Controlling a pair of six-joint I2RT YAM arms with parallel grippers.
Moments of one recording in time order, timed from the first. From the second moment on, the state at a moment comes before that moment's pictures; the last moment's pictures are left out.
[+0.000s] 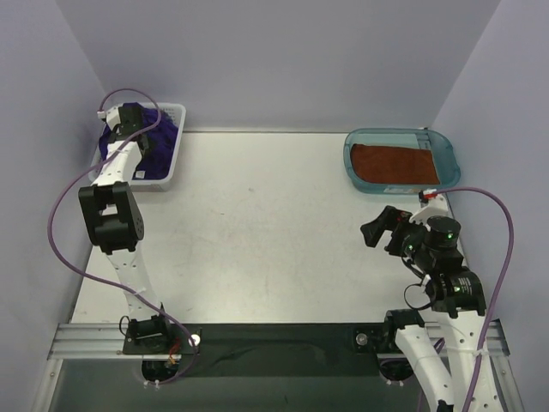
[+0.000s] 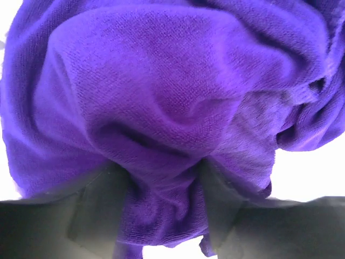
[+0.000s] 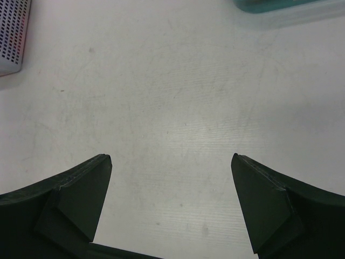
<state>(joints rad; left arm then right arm) 0.14 2.12 1.83 -0.46 -0.39 -0.56 0.08 0.57 0.81 -0.74 -0.17 0.37</state>
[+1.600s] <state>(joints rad) 0.14 1.89 1.65 -0.42 -0.21 -0.51 0.08 0.50 0.78 -0.84 -0.18 0.36</state>
